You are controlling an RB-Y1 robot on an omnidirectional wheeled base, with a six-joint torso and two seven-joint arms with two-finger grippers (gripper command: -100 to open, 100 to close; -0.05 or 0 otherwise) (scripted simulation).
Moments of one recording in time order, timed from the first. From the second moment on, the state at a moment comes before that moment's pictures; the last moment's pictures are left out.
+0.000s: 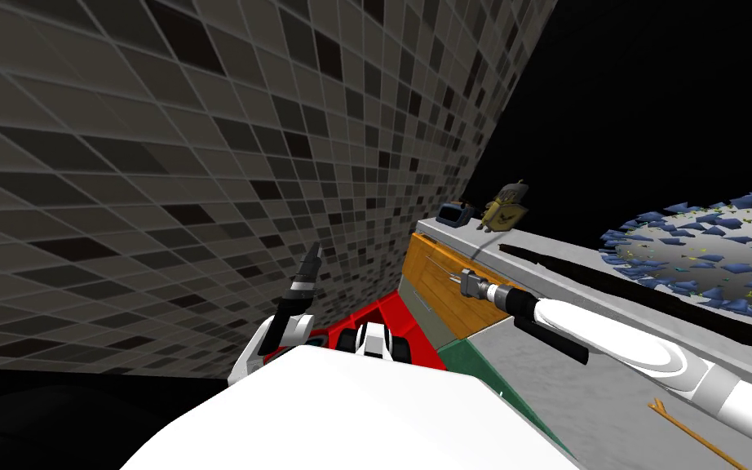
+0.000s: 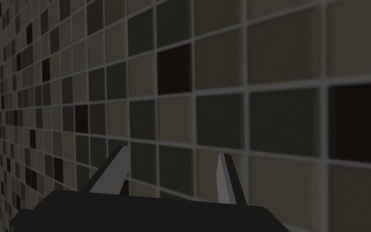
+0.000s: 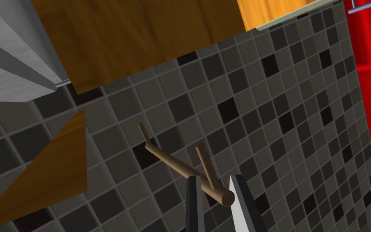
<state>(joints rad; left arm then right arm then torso) 0.50 0.05 0.03 -2.20 -0.08 -0.37 -0.15 0.32 -1.52 0.16 -1.92 1.04 -0.15 0.55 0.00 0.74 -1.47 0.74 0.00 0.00</state>
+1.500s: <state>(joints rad) 0.50 0.05 0.03 -2.20 -0.08 -0.37 -0.15 0.30 -1.66 0.09 -1.99 0.98 -0.19 0.47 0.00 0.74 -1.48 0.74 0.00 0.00</state>
